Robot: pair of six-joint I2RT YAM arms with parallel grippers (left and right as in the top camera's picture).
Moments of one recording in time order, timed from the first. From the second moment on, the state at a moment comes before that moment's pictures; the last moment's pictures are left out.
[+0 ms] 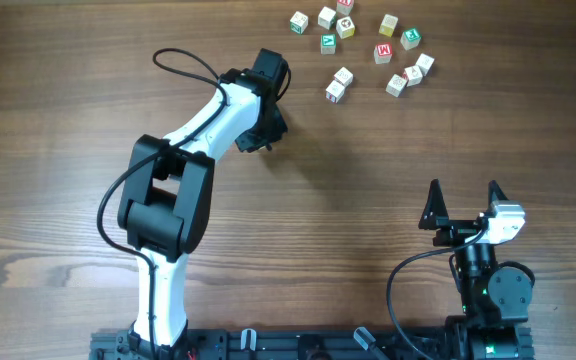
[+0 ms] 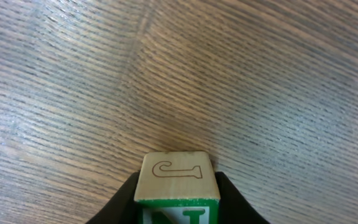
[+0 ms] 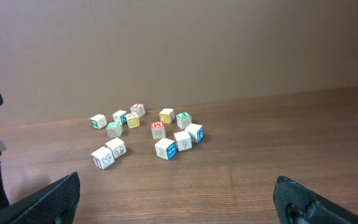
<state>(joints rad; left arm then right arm) -0.40 2.19 1.62 -0.87 -0.05 -0.81 0.02 0.02 0.01 0.00 0.01 0.13</state>
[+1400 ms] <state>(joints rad) -0.51 2.19 1.62 -0.77 -0.06 -0.51 0.02 0.02 0.01 0.00 0.01 0.13</state>
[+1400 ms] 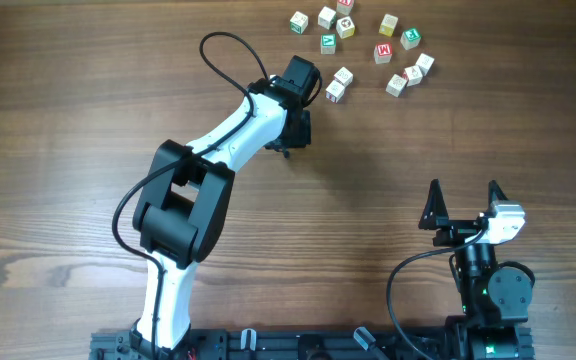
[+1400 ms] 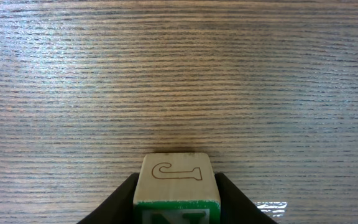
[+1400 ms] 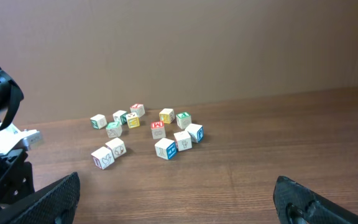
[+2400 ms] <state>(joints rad) -0.52 2.19 1.62 -0.78 -0.06 -0.48 0.02 0.02 0.01 0.00 0.01 0.13</state>
